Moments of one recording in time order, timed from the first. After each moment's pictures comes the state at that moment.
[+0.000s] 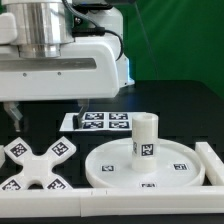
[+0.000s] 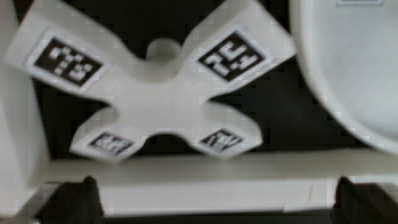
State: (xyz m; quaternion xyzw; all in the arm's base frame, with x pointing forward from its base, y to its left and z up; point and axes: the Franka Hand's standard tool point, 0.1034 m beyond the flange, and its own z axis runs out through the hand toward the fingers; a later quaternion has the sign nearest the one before) arm 0.607 -0.104 0.099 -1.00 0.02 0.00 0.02
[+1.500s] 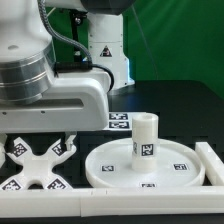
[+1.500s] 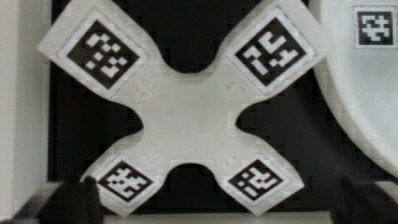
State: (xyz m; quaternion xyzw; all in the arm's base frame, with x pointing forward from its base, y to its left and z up) arm 0.634 -0.124 0.077 -0.98 0.01 0.18 0.01
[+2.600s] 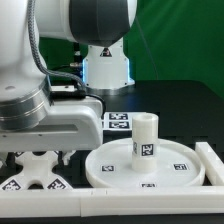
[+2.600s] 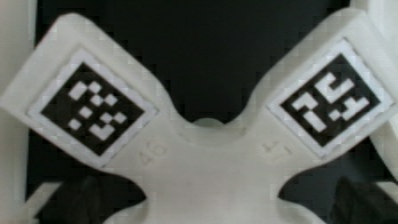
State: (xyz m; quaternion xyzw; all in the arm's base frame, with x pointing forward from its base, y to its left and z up) arm 0.611 -0.132 0.040 -0.97 0.02 0.22 0.02
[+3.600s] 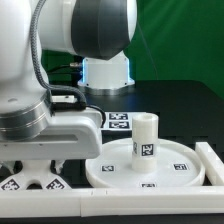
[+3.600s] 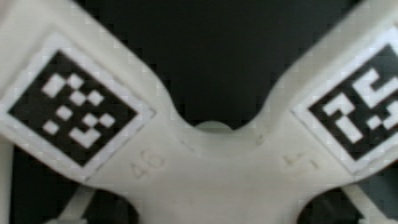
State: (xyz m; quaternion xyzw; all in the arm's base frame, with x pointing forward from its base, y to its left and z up) arm 0.609 -0.134 0.028 -0.98 0.02 0.22 0.01
